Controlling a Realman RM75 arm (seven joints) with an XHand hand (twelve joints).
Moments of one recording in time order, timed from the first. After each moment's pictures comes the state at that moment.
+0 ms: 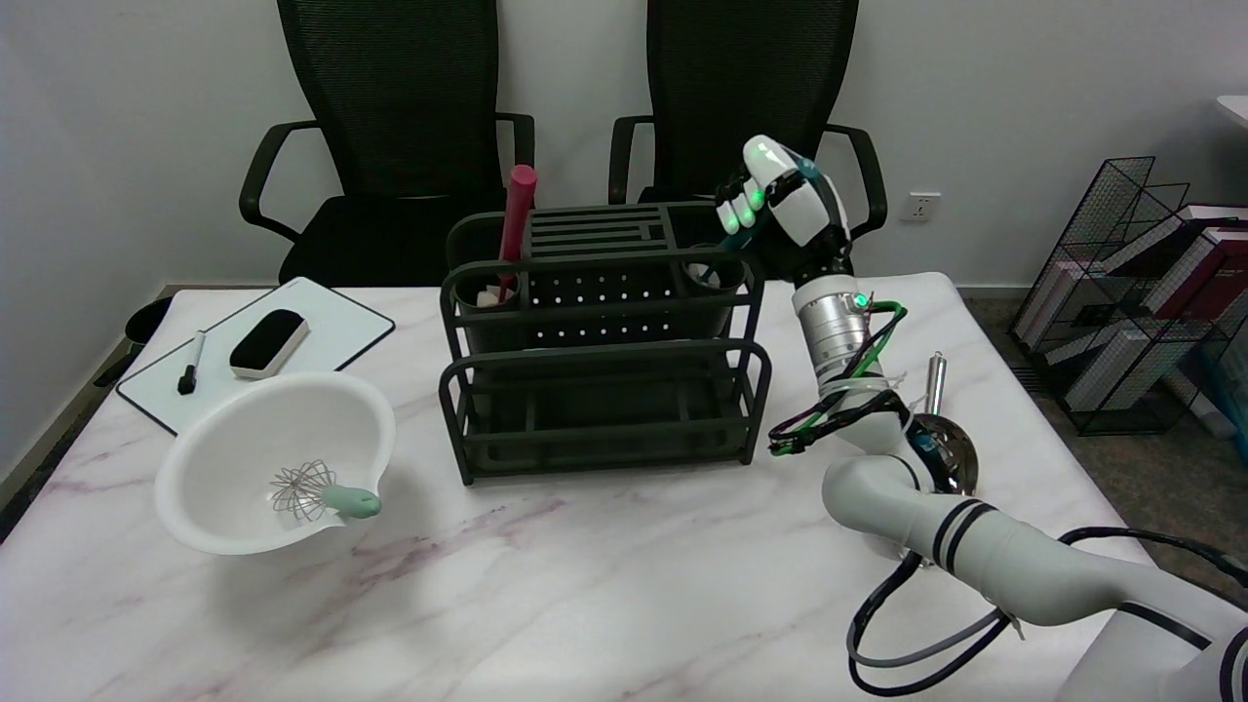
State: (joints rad) arm 0.40 -1.18 -2.08 0.90 0.95 0.88 1.76
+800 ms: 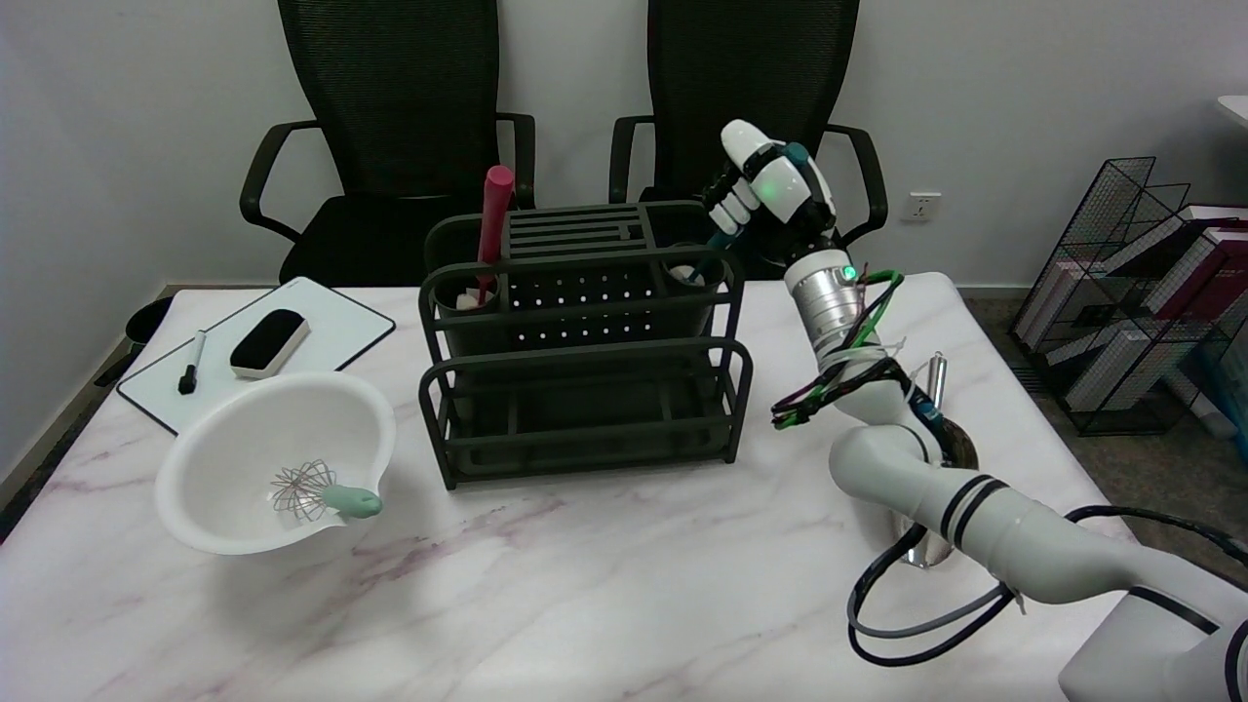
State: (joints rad) arm 0.43 -1.15 -2.04 0.97 0.94 0.72 1.61
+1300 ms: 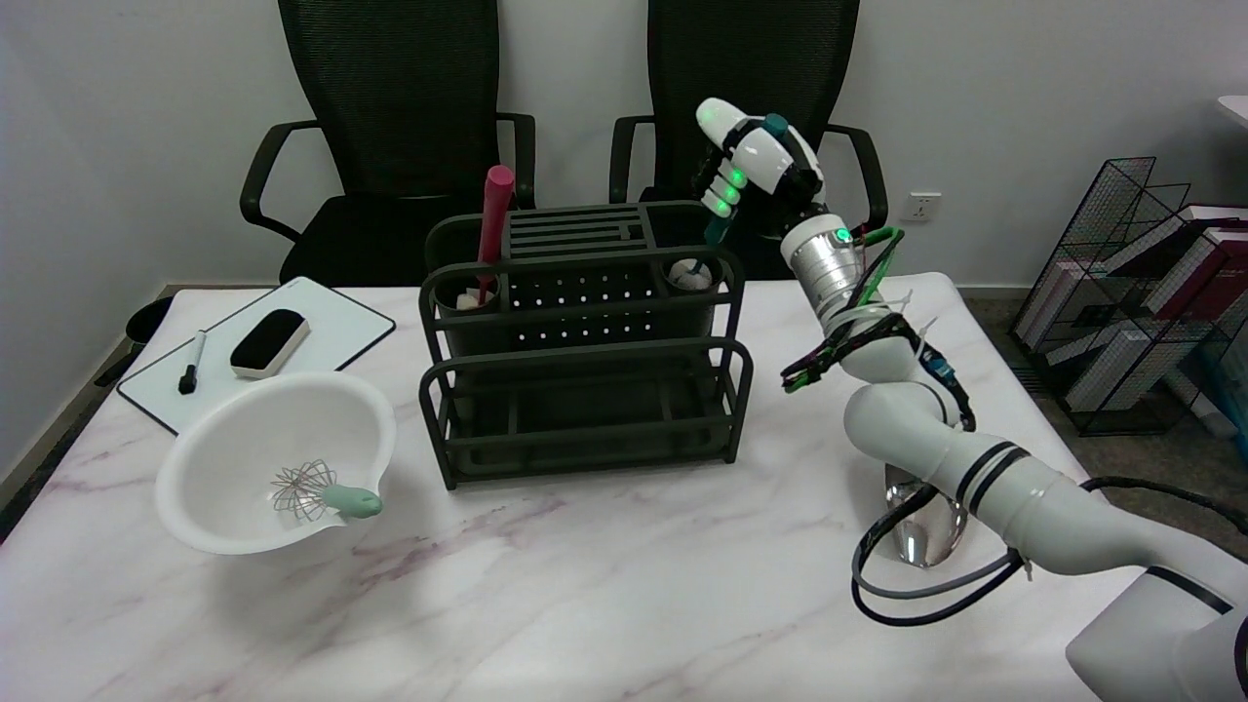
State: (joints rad) arm 0.46 -1.11 -1.99 1.08 0.94 0.51 1.47
